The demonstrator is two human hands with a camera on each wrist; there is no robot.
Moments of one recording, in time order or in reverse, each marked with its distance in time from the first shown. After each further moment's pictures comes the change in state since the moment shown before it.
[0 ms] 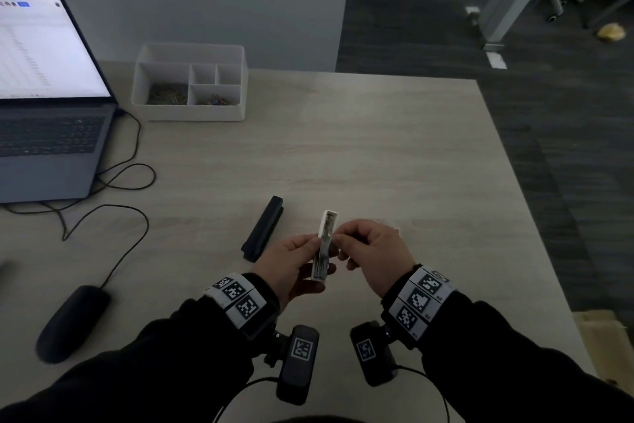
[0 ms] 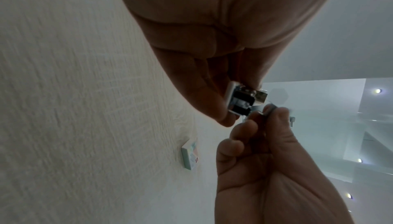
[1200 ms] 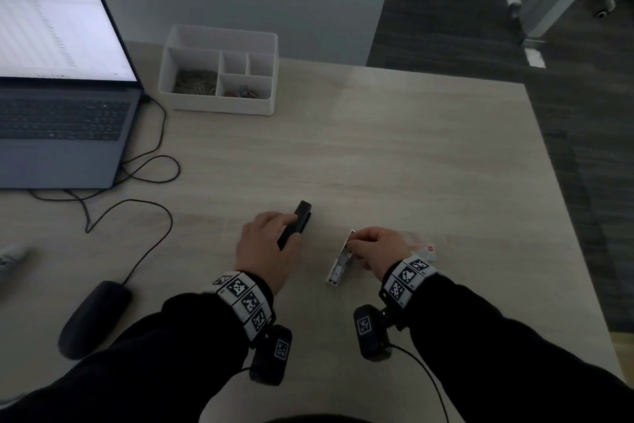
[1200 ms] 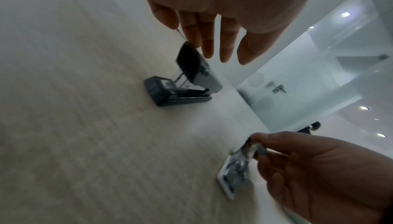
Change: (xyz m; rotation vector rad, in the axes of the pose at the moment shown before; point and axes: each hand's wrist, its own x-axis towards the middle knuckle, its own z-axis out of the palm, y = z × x) left_hand 0.037 0.012 -0.085 1.066 0.545 0.398; right_hand 0.083 0.053 0.036 -0.158 0.077 0.341
